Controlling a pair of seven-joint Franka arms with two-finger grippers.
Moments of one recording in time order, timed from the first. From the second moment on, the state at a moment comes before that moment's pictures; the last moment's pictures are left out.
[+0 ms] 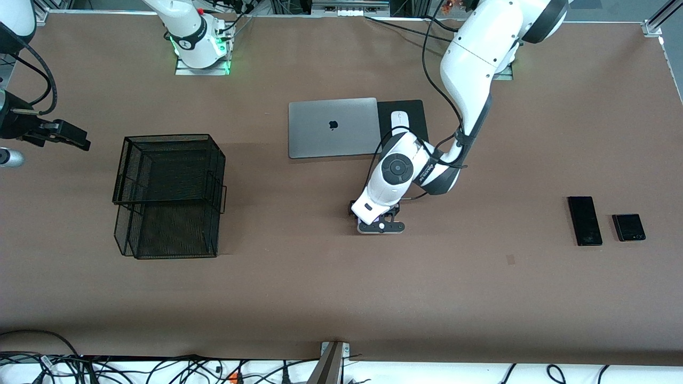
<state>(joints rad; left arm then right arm) -0.52 0.88 -0.10 -1.45 -0.02 2.43 -0.62 -0.03 0.08 -0.02 -1.62 -0.04 1.63 0.02</state>
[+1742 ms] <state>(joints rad) -0.03 0.24 -0.09 -1.27 -0.01 1.28 -0.18 0.65 0.62 0.00 -1.42 -0.03 2.12 0.89</state>
